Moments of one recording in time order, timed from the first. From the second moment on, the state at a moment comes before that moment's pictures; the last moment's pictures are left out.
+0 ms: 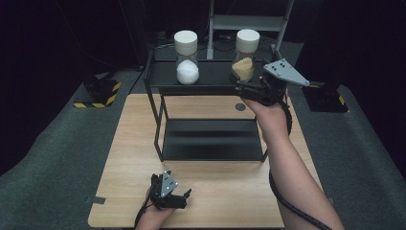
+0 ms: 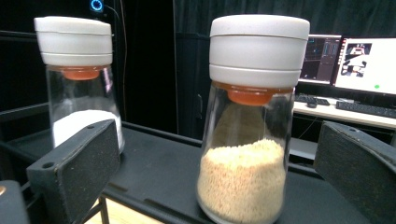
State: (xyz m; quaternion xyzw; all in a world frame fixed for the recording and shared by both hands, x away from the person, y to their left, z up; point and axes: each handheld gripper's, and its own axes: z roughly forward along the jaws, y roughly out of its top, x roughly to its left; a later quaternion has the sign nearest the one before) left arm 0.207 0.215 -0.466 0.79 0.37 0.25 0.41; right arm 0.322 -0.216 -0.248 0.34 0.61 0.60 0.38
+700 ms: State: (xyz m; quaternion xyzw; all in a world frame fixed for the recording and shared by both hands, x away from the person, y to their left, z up) left arm 0.207 0.214 -0.466 0.79 0.37 0.26 0.41; right arm 0.288 -0.231 -0.264 0.33 0.63 0.59 0.38
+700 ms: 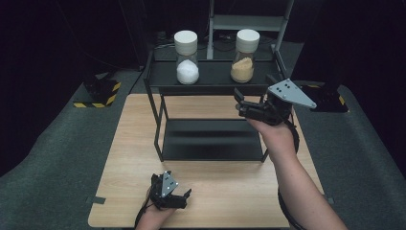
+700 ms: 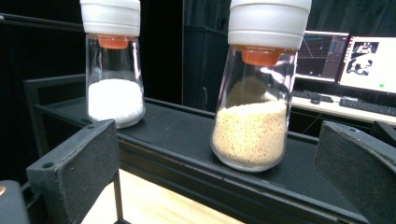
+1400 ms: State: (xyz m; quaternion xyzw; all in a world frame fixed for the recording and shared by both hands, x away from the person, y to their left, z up) left arm 0.205 0.218 -0.468 0.79 0.37 0.26 0.42; right arm 0.265 -0.239 -0.311 0.32 0.68 0.55 0.37
